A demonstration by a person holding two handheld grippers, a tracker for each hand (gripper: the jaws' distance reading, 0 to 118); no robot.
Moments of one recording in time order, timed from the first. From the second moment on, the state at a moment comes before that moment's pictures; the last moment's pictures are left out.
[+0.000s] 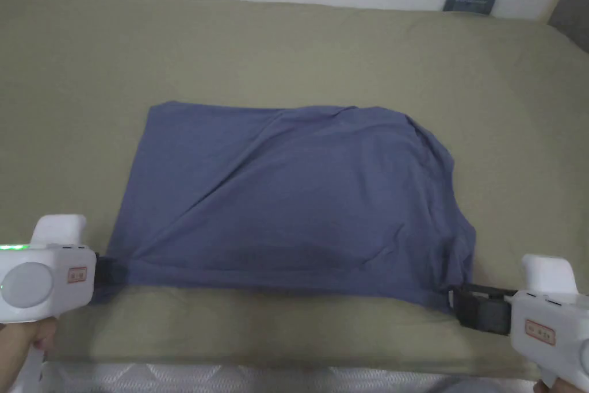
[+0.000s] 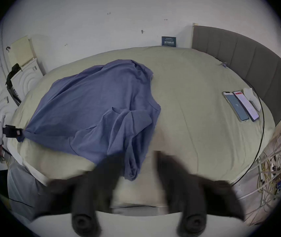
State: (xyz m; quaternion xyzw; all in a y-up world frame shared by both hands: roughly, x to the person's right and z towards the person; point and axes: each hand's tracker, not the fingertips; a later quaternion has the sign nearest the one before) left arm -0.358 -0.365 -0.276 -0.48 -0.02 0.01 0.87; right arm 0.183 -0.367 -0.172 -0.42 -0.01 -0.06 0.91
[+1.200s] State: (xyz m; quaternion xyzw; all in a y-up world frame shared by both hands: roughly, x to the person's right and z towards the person) left arm -0.340 -0.339 -0.419 -0.44 0.00 -0.01 0.90; right arm 0.195 -0.337 -0.376 -0.43 -0.03 -0.02 0.90
